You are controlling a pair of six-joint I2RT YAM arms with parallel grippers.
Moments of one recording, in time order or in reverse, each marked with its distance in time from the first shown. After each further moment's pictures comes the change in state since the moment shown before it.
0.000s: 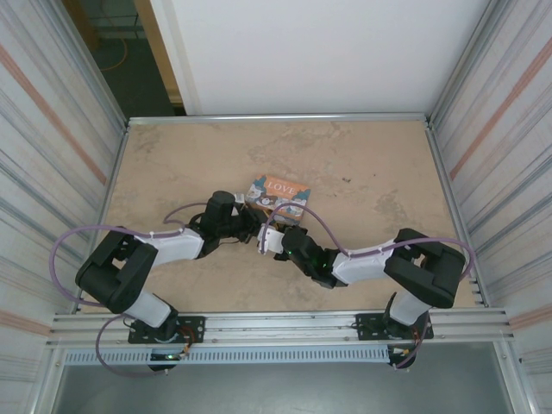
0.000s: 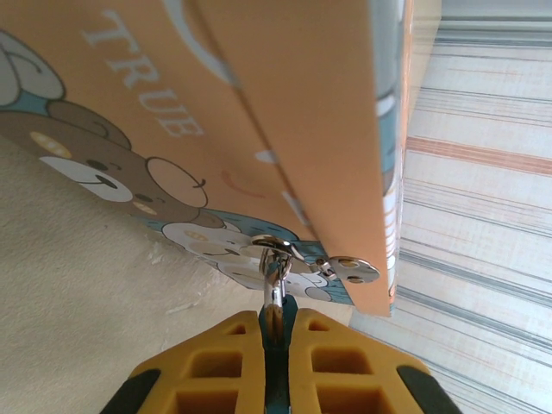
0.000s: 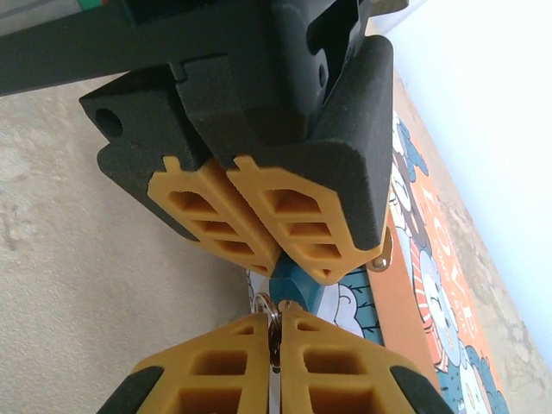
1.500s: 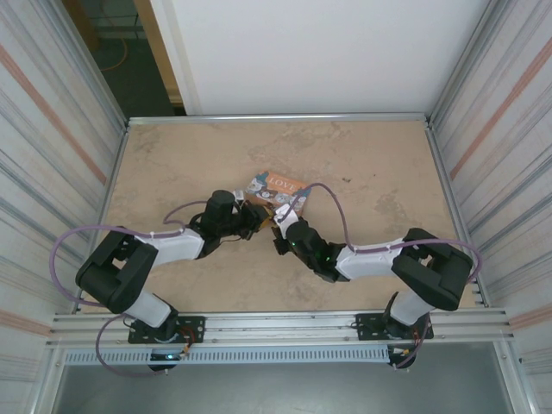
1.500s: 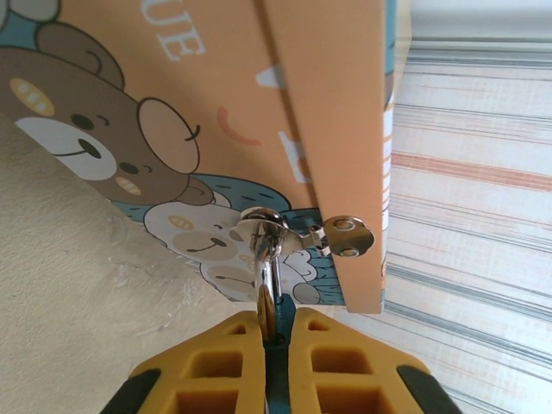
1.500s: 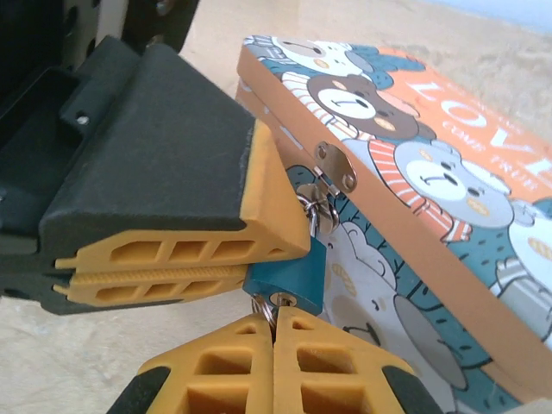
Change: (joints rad) left arm -0.019 0.001 0.000 0.061 -0.045 -0.027; right arm -0.072 -0.066 0.016 -0.082 -0.100 0.796
